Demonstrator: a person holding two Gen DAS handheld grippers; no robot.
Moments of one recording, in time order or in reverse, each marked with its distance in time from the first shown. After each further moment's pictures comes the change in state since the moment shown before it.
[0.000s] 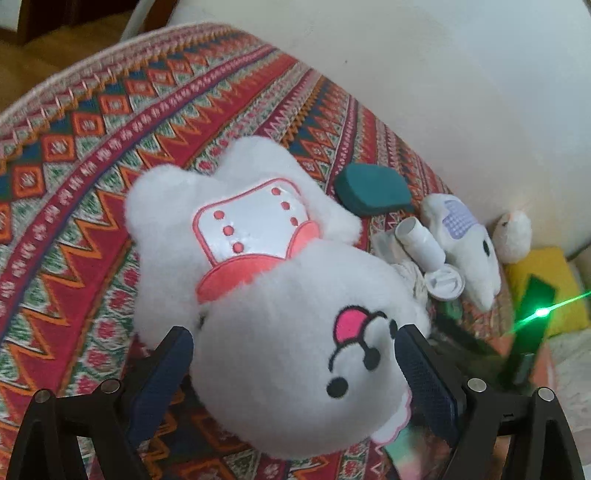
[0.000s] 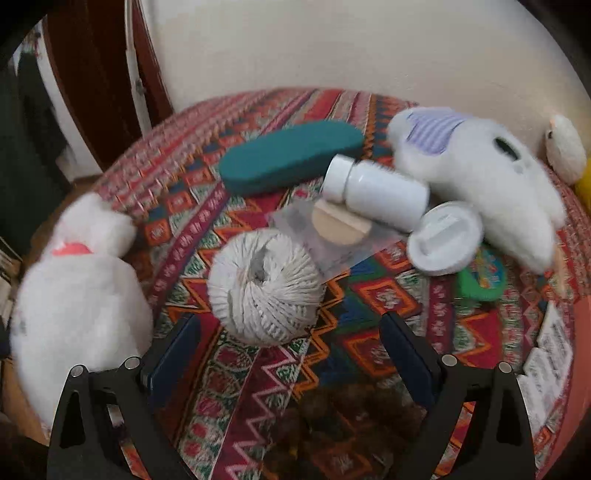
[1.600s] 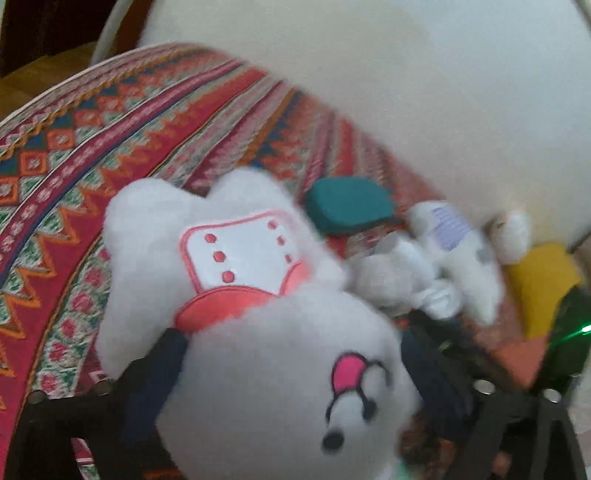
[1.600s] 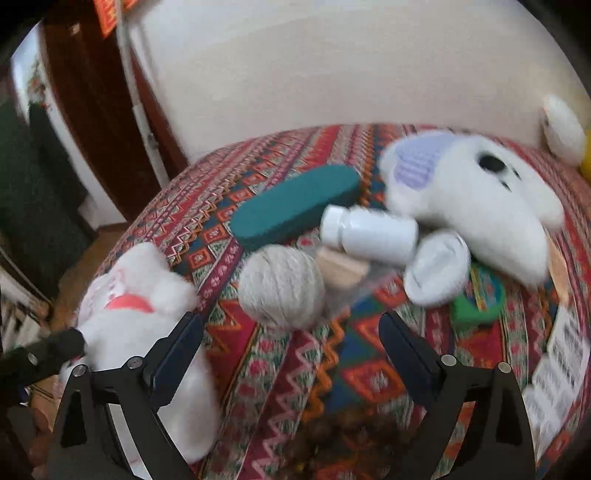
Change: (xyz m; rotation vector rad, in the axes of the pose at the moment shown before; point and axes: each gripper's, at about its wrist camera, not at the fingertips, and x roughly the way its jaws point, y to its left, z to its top) left arm 0.041 -0.037 0.015 0.098 -0.051 0.082; right arm -0.010 -0.003 0.034 0.050 -0.175 0.072
